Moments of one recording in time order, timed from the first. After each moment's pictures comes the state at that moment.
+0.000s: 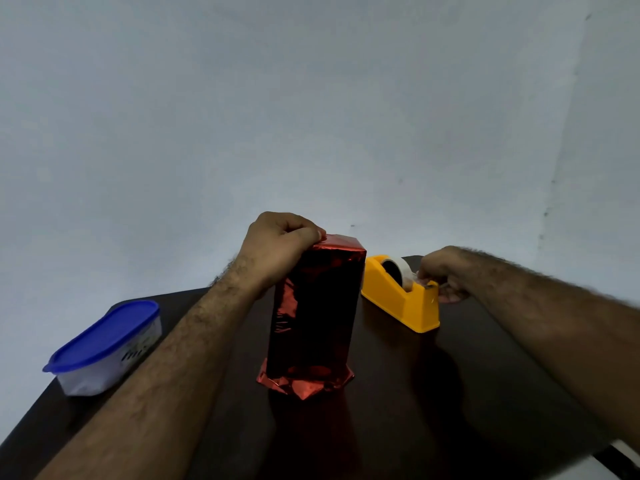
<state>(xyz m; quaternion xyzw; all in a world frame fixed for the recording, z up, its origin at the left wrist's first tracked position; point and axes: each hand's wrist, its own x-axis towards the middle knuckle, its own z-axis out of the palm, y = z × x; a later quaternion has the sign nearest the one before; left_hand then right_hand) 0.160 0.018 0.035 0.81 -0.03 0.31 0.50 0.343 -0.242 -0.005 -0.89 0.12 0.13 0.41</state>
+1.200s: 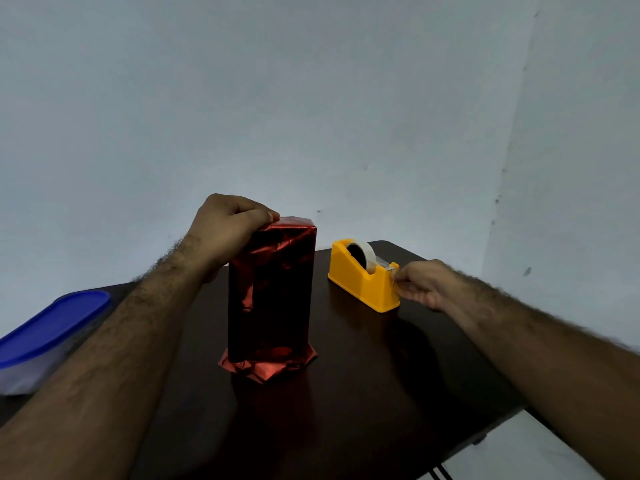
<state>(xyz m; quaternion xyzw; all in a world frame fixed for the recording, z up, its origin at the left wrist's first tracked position) 0.165 0.034 0.032 0.80 -0.04 0.31 0.52 0.323 -0.276 -0.063 -0.75 0.11 0.08 0.65</state>
